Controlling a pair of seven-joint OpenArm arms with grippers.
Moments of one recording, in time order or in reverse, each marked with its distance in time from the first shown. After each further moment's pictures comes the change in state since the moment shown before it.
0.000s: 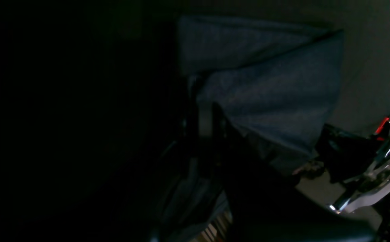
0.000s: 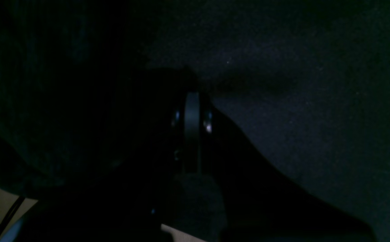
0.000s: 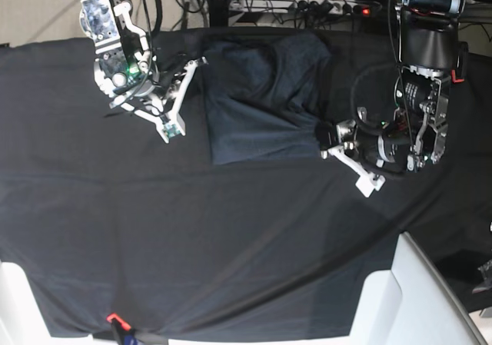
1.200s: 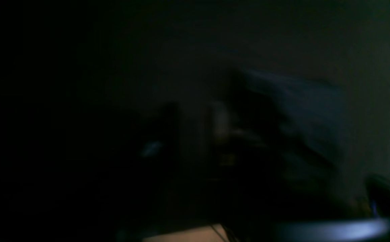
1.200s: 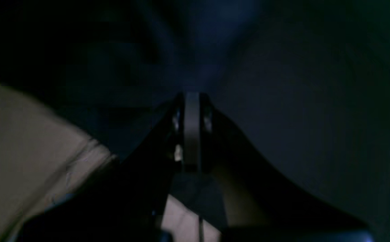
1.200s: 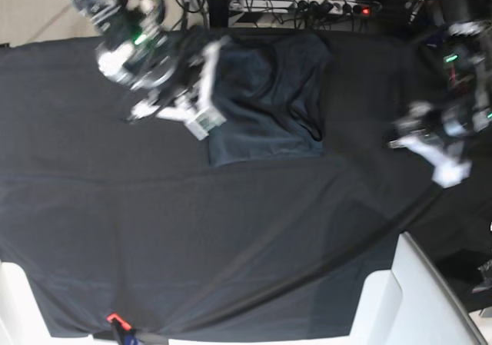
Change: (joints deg) left arm 17.5 -7.7 -25.3 14.2 -0.2 -6.7 -11.0; right arm -3.5 6.9 -19.5 21.2 -0.4 -6.3 -2.2
